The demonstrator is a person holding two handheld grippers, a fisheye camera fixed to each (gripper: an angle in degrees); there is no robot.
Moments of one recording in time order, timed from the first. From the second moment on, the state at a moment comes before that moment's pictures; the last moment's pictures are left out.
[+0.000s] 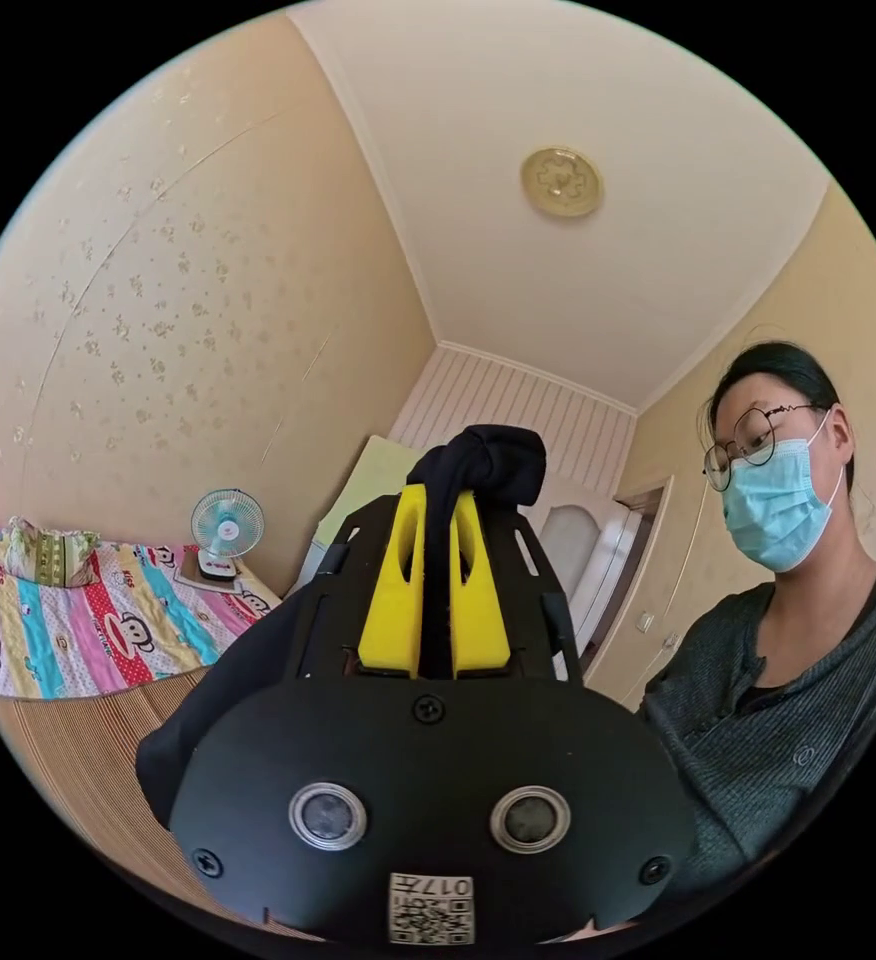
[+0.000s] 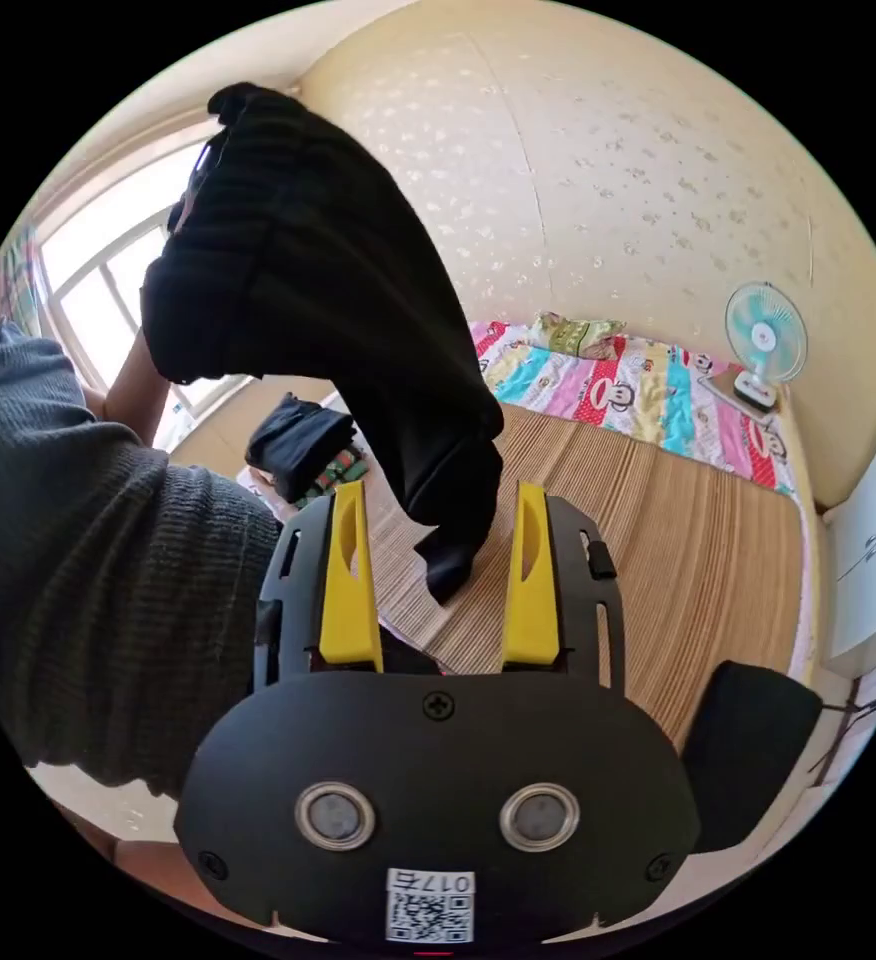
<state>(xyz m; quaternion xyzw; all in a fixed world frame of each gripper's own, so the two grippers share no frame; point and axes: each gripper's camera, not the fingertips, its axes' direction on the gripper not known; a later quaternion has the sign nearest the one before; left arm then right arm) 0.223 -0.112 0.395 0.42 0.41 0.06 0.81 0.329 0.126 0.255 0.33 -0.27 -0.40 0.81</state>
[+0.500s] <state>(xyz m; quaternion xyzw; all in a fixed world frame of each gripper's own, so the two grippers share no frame) 0.203 -0.035 0.275 0.50 0.37 0.10 0.78 0.374 0.135 0.036 0.58 -0.48 -0.38 0.54</state>
